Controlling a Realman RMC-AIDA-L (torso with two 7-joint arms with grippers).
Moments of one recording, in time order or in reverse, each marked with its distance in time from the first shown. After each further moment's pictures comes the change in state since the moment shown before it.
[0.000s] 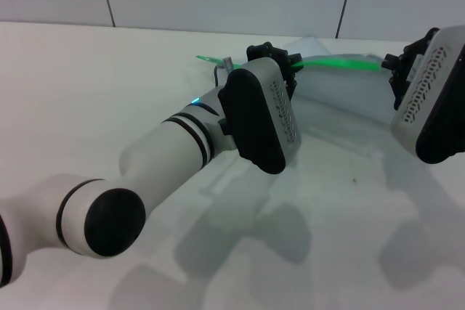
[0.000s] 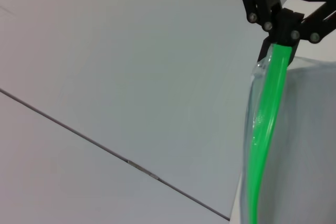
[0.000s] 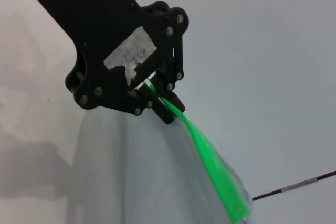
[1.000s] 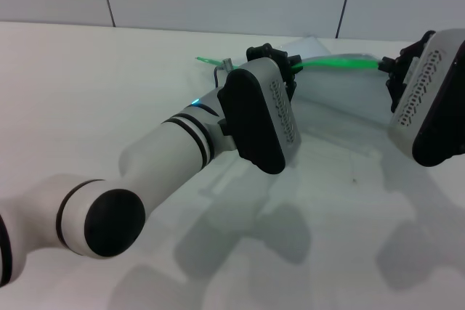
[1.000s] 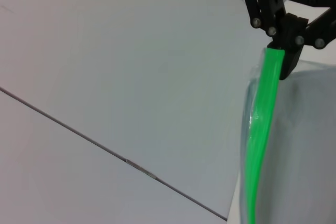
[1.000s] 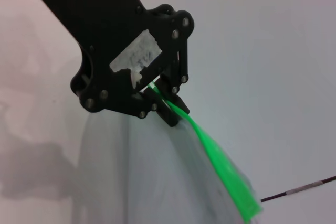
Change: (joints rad) left arm -0.003 0.001 0.006 0.003 0.000 0.000 -0.017; right arm 0.003 0.000 -0.009 0.006 0.000 0.000 0.000
